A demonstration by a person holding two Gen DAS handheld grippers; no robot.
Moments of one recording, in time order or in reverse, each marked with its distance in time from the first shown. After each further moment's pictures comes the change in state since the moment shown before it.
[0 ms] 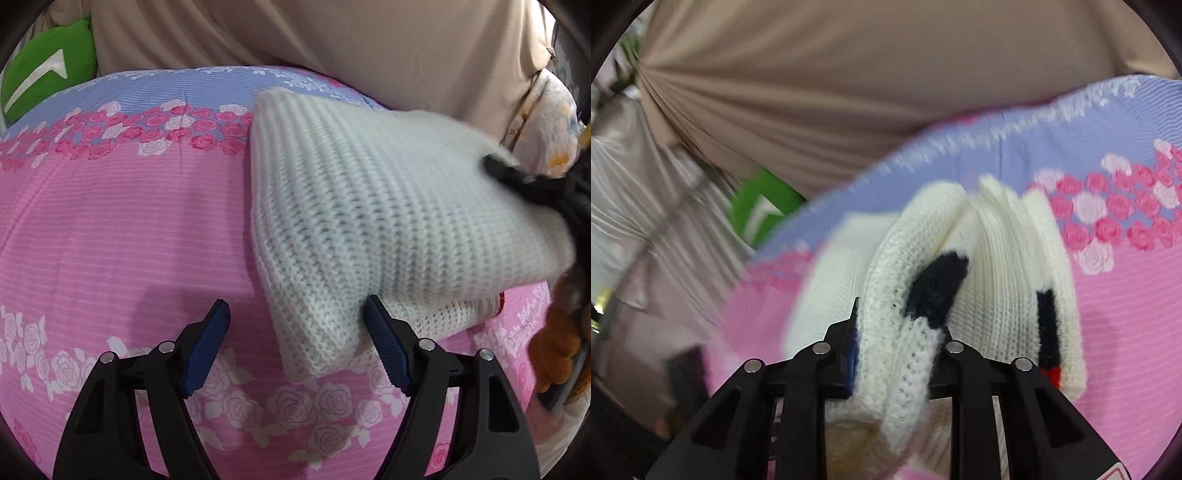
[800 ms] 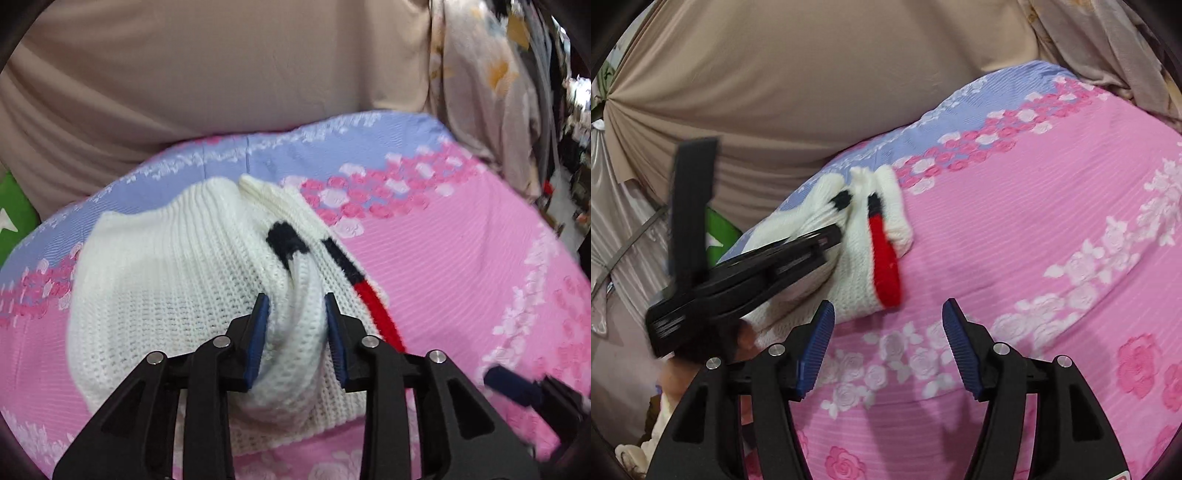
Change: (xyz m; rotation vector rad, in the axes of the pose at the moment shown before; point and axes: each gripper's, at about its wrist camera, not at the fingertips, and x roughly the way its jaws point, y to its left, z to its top) left arm 0.019 -0.178 0.027 0.387 -0.151 0.035; right arm -0.097 -0.029 -0.116 0.080 -0.150 -0.360
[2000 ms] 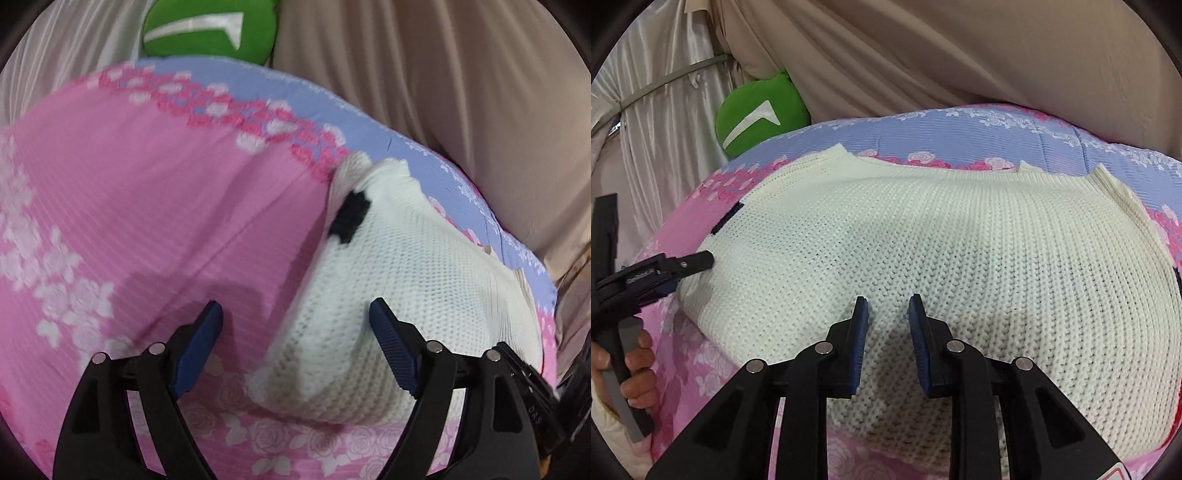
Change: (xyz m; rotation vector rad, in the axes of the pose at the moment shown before) left arm -0.077 0.350 -0.145 -0.774 0.014 0.228; right arm 0.182 0.213 -0.028 -0.494 0.229 0.086
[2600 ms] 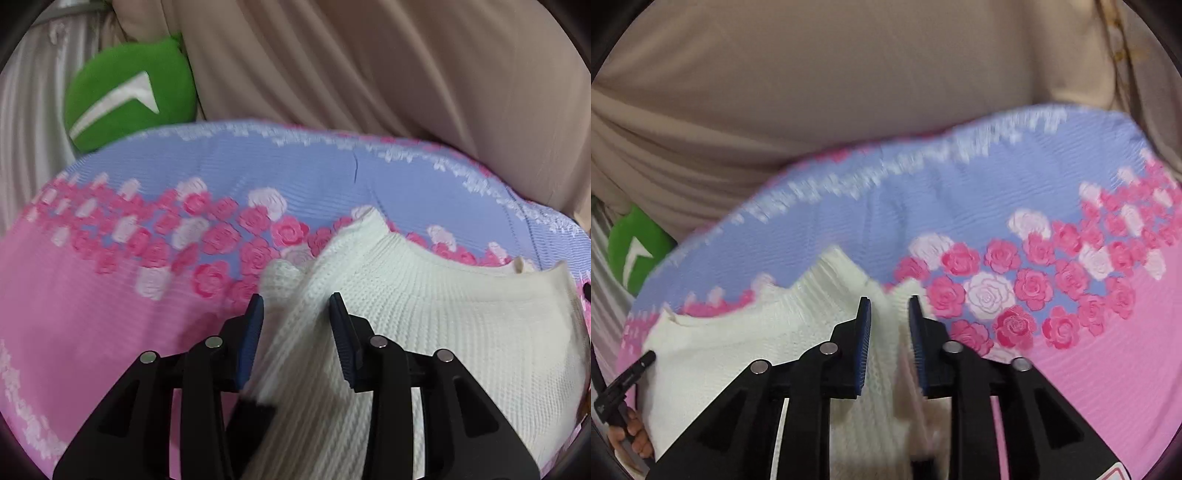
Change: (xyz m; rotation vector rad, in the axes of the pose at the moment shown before) left arm 0.061 -0.089 0.080 0.324 -0.052 0.114; right arm -0.054 -0.179 0.073 0.349 -0.177 -0.249
